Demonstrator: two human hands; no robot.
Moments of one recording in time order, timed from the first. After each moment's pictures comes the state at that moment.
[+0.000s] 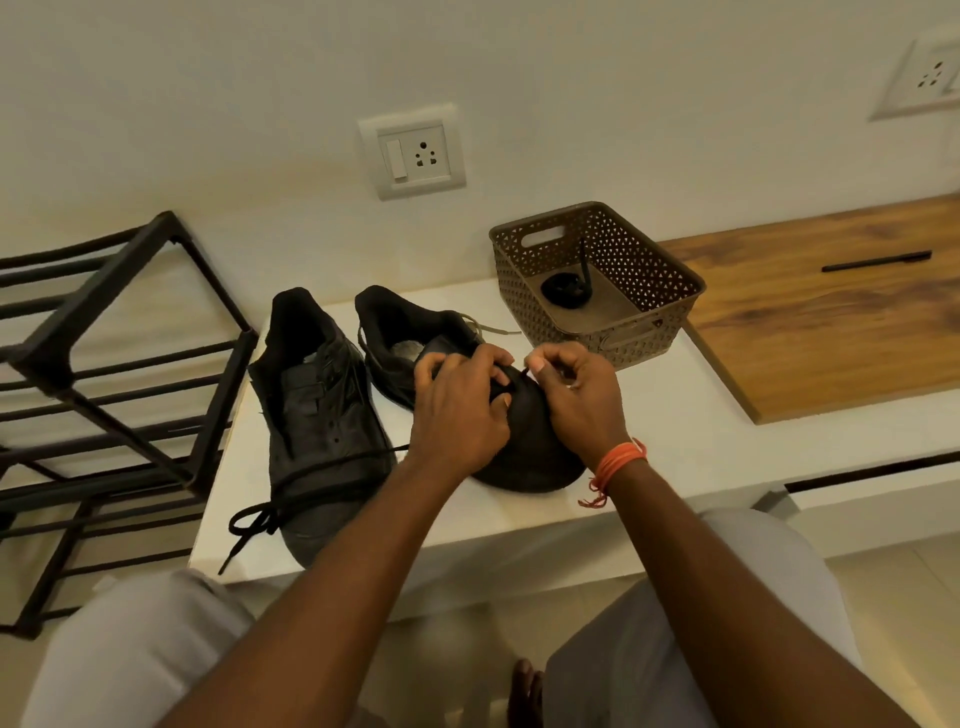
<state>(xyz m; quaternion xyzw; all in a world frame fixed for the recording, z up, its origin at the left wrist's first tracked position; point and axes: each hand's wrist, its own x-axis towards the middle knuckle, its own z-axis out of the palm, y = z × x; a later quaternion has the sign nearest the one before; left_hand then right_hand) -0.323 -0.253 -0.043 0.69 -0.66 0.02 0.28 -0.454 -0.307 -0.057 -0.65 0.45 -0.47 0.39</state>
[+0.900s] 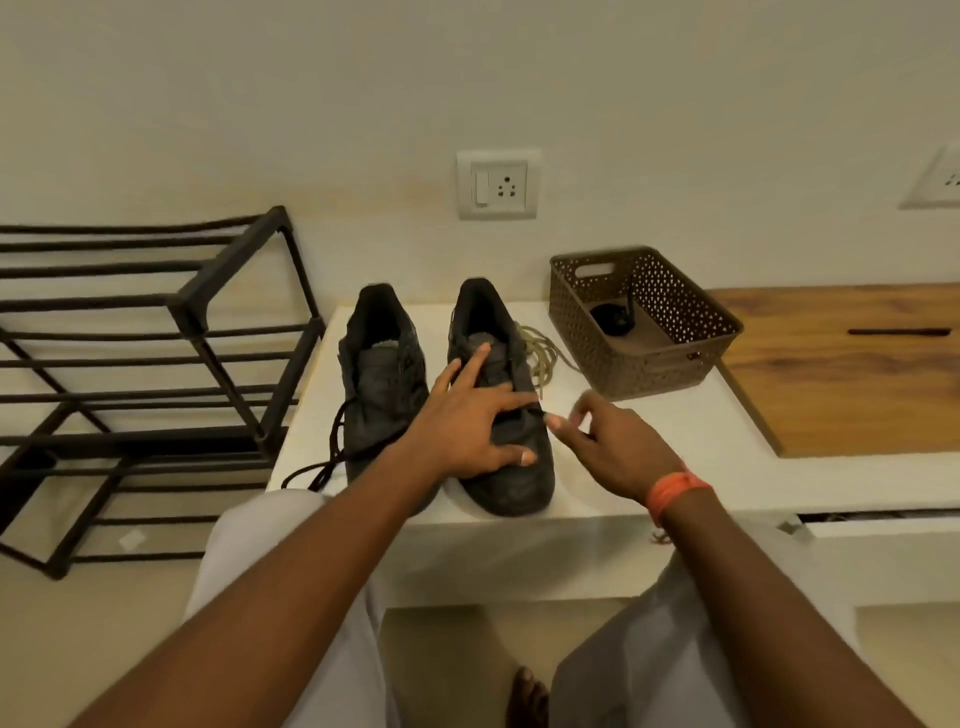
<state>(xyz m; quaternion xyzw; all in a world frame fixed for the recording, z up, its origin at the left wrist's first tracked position) -0.266 -0.204 -0.030 0.65 -0.75 -0.07 0.09 -0.465 -0.255 -0.030 -0.82 0.51 -0.13 0.24</state>
